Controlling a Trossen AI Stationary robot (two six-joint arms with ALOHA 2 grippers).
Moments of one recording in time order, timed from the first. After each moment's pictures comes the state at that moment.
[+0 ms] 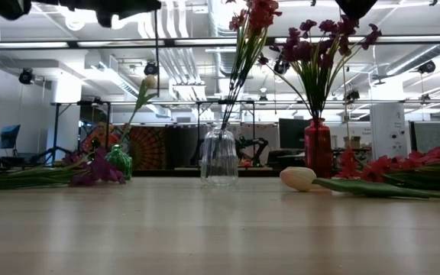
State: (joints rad) left arm -0.15 0.91 0.52 0.56 -0.62 0.32; right arm 0.50 1.20 0.93 -0.25 0.34 0.34
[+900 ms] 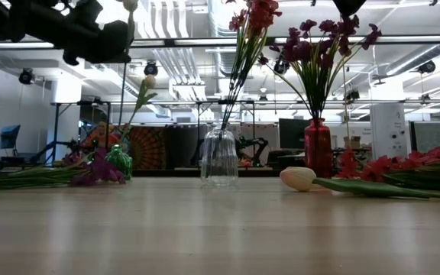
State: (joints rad) left arm 0.18 0.71 0.40 0.35 -0.83 0.09; right arm 0.49 1.21 0.93 -0.21 0.46 0.24
